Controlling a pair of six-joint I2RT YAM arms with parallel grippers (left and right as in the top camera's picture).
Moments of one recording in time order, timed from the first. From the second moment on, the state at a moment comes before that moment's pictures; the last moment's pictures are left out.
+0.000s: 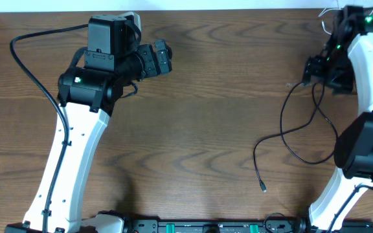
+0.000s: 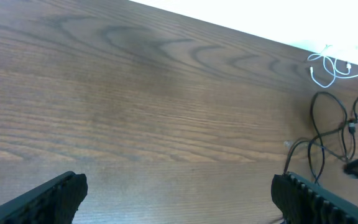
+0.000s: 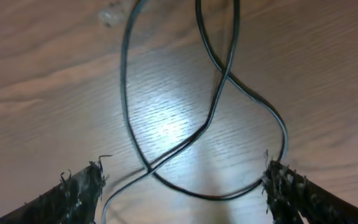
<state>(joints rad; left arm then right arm) -0.21 1.46 1.56 -0.85 0.17 -0.40 -0.12 2.05 1.87 -1.40 0.01 0.24</state>
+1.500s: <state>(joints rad) -0.21 1.46 1.56 -0.85 0.17 -0.38 -0.21 2.05 1.42 -0.88 0.06 0.25</state>
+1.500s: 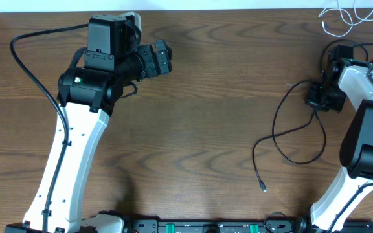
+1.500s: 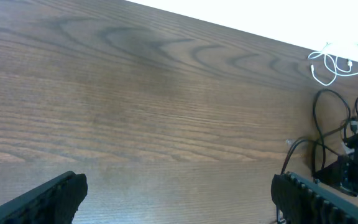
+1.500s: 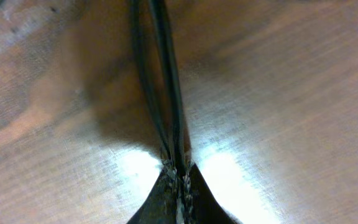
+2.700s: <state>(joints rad) -0.21 1.46 1.56 -0.85 0.17 -0.38 -0.73 2.17 2.36 -1.14 0.06 0.22</state>
